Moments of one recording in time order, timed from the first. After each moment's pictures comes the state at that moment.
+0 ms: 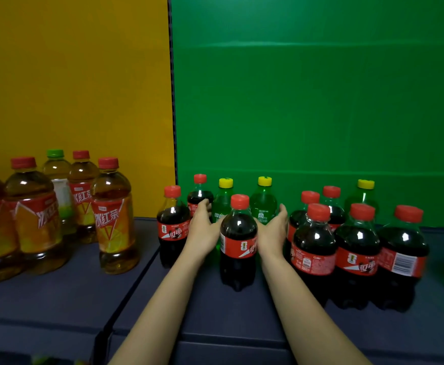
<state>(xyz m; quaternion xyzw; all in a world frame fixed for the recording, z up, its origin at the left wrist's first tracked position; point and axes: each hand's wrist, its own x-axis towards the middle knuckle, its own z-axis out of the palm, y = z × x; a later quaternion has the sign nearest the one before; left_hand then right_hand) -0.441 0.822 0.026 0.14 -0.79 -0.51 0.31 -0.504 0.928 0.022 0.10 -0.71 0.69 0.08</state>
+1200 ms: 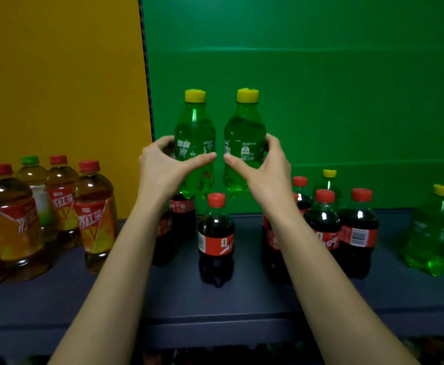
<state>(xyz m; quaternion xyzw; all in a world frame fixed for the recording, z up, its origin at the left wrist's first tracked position) -0.380 0.834 0.129 0.06 -0.76 -0.45 0.48 -0.443 0.980 0.118 0.29 -0.69 0.62 0.24</state>
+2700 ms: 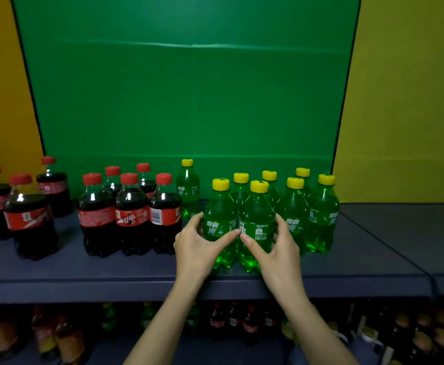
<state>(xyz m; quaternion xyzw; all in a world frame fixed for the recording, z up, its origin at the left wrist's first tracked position) -0.487 1.209 -0.006 0.16 -0.78 -0.45 0.40 -0.523 1.339 -0.012 0.20 -0.80 0.54 0.16</state>
